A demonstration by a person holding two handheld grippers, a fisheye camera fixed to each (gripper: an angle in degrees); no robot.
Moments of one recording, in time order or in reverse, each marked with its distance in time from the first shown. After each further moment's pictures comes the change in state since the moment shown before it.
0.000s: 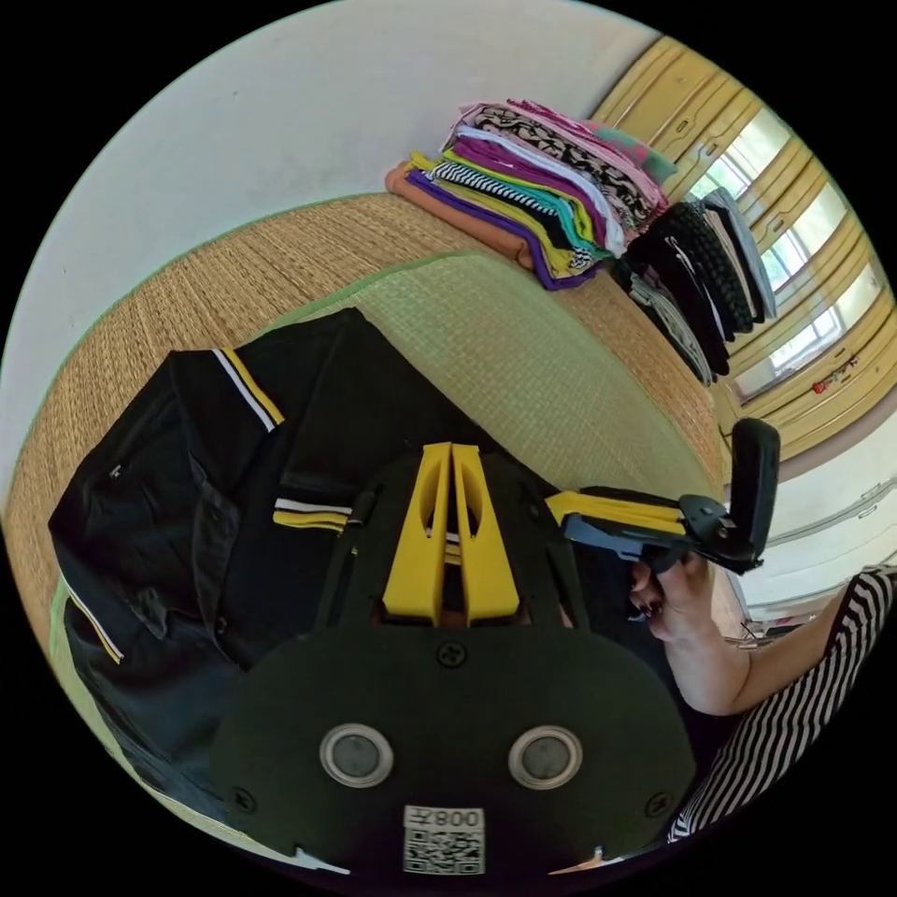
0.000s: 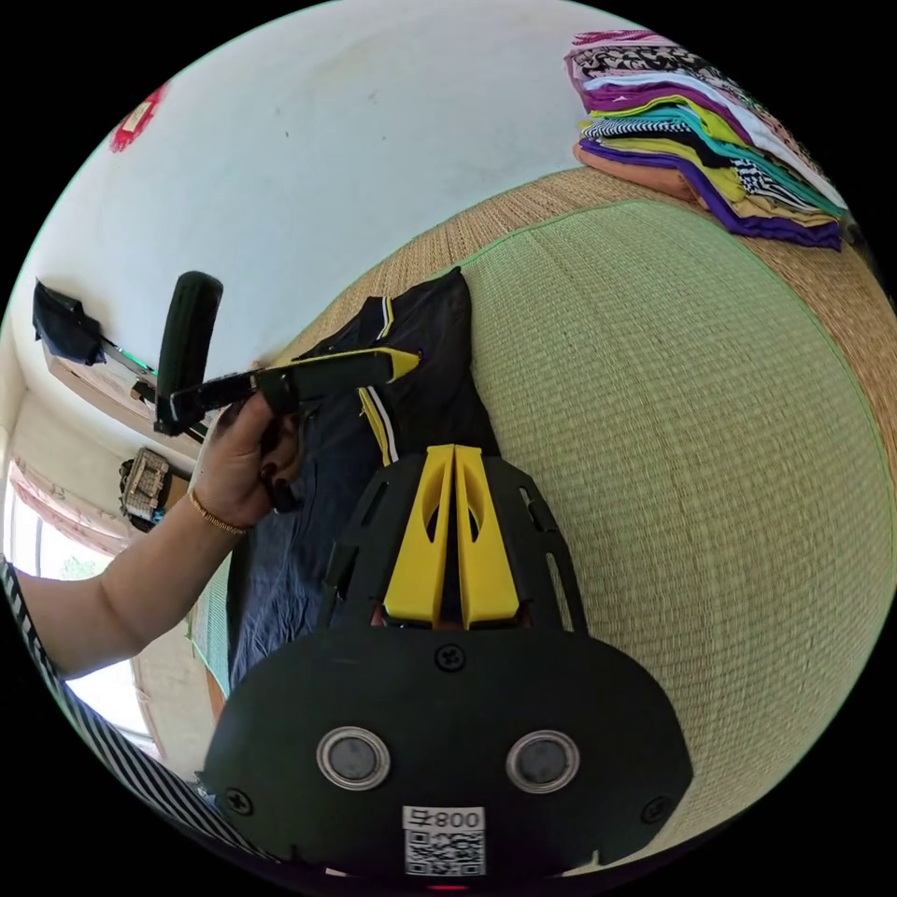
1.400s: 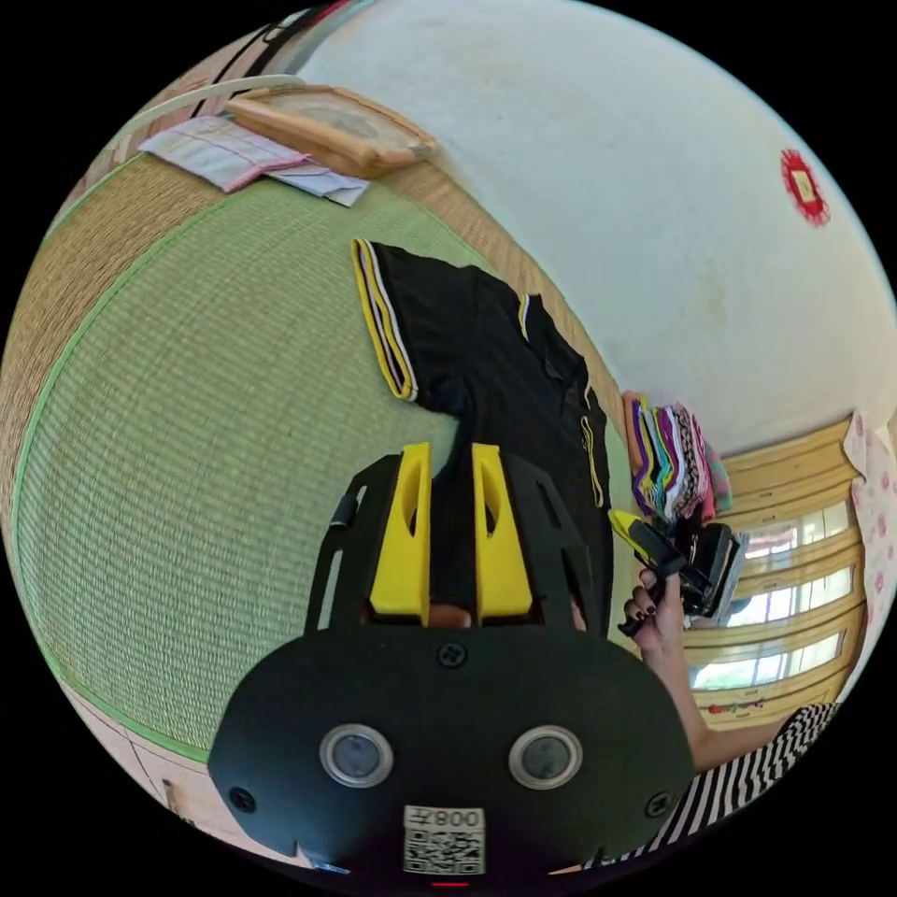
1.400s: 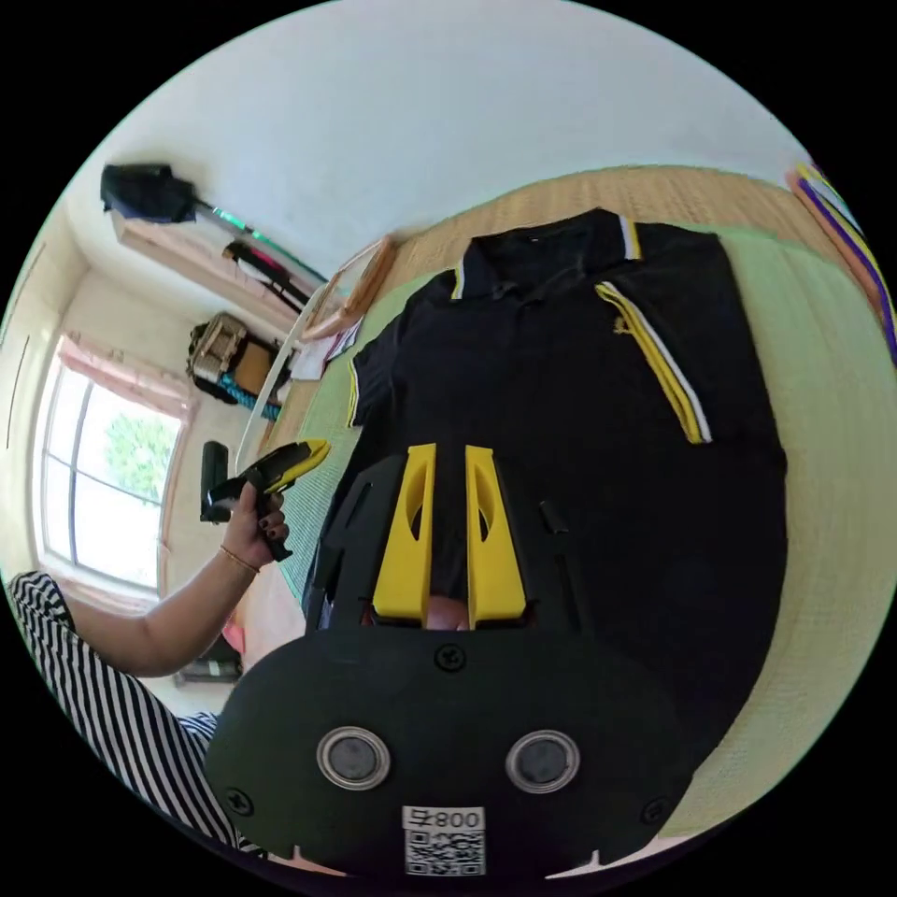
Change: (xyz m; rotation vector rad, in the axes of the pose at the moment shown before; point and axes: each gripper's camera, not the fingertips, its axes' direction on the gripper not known) left arm 0.034 0.388 -0.360 0.461 -0.011 -1.045; right arm -0.113 0.032 0.150 -0.305 -0.191 -0.292
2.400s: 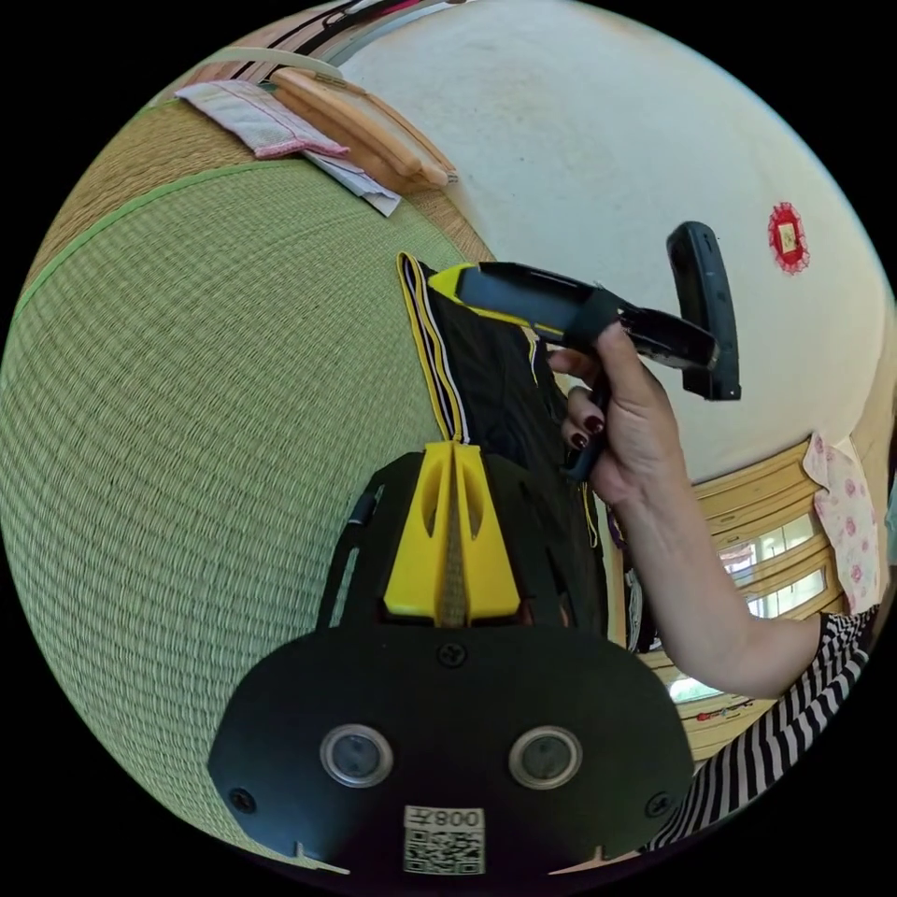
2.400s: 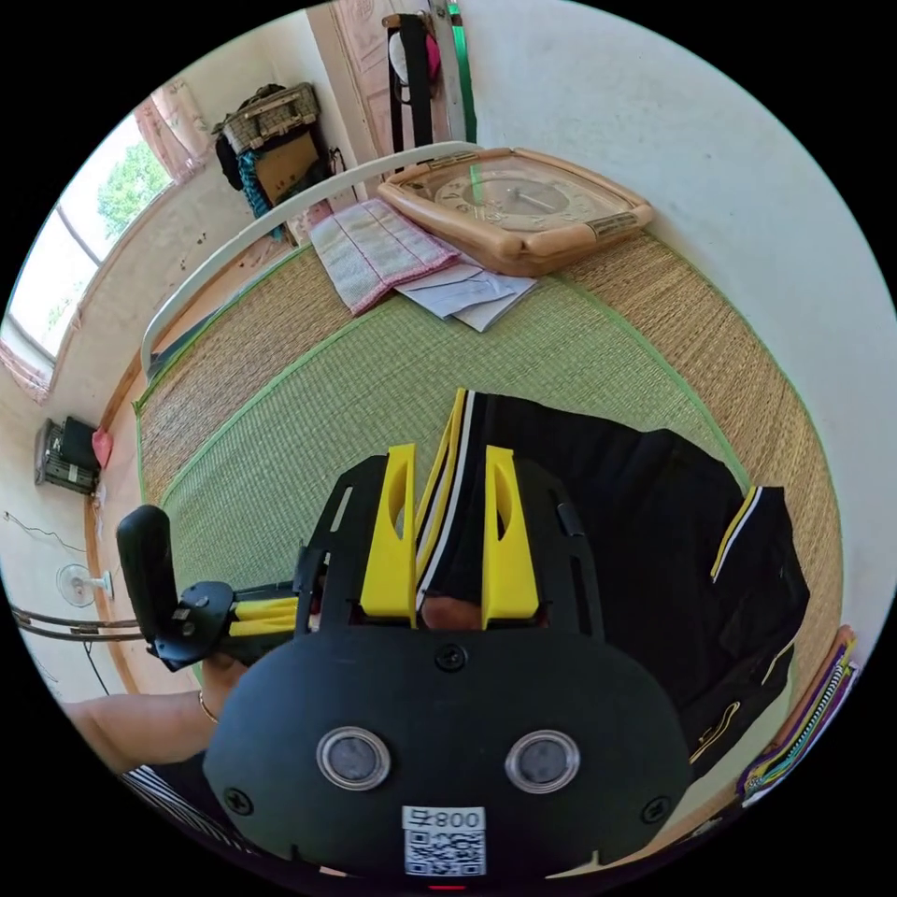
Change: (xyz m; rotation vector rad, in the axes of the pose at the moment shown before) left arm -0.052 0.017 -0.077 0.116 0.171 0.001; right arm -0.212 -0.165 0.394 -0.275 0.298 -0.627
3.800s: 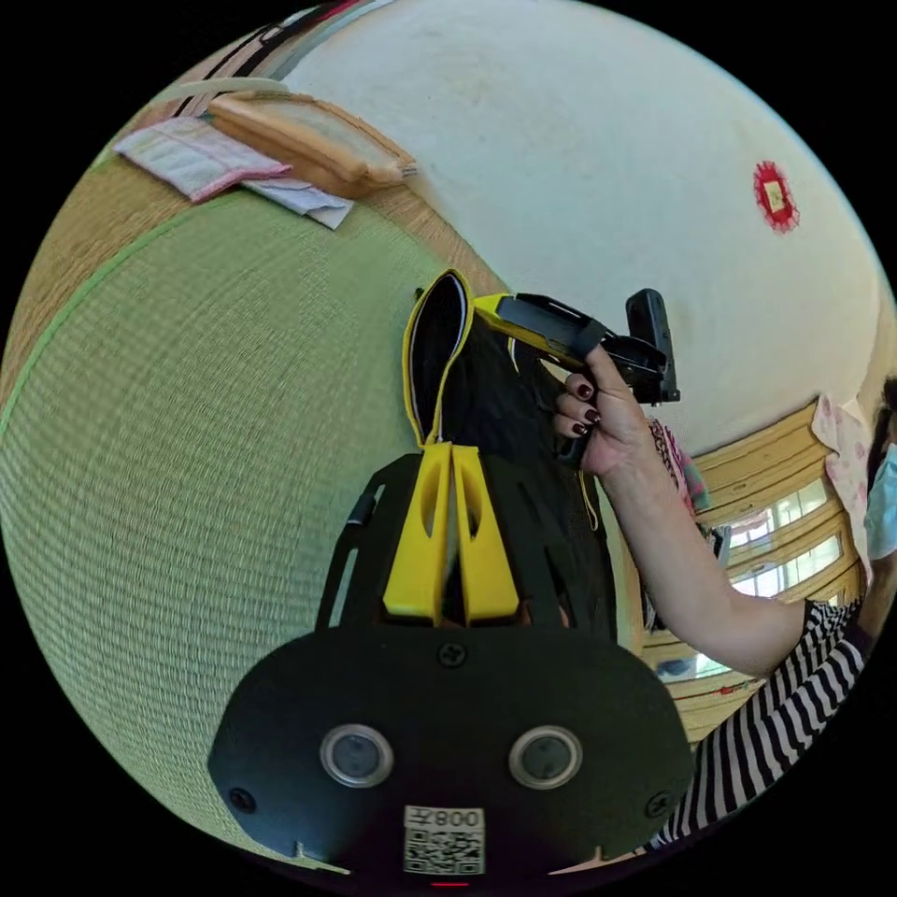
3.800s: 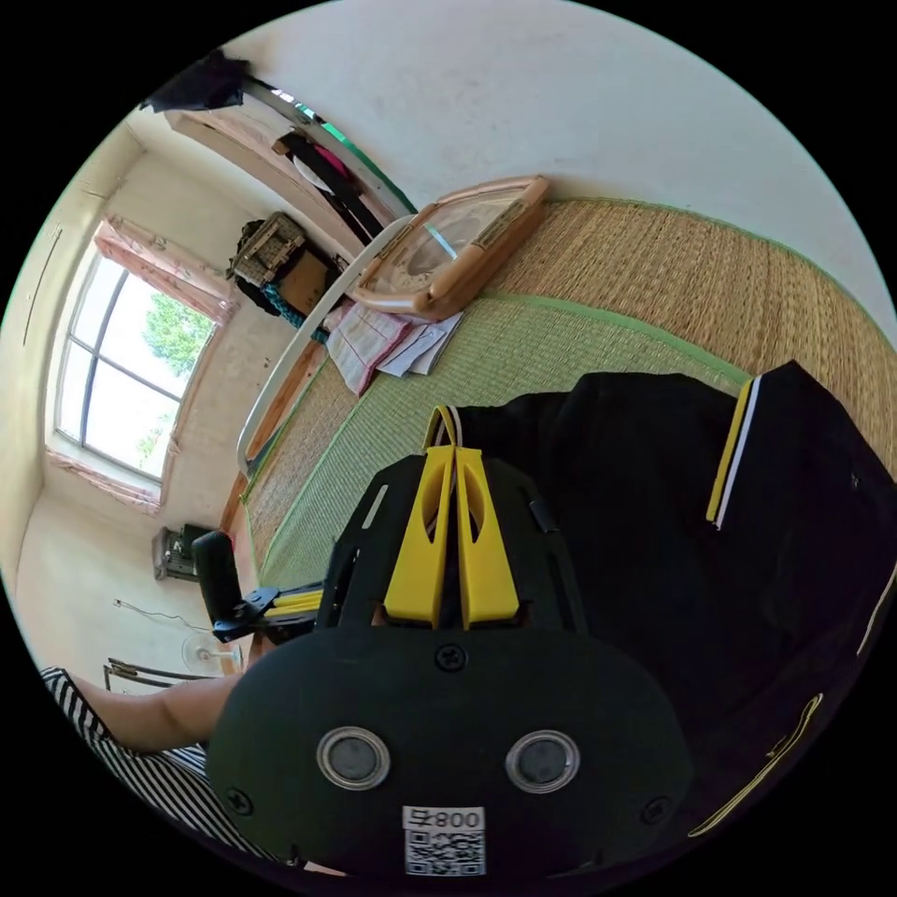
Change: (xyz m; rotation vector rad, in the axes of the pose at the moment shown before) left arm 0.031 0.019 -0.021 -0.043 -0.052 0.118; right arm 0.187 0.023 -0.071 0.165 -0.406 0.263
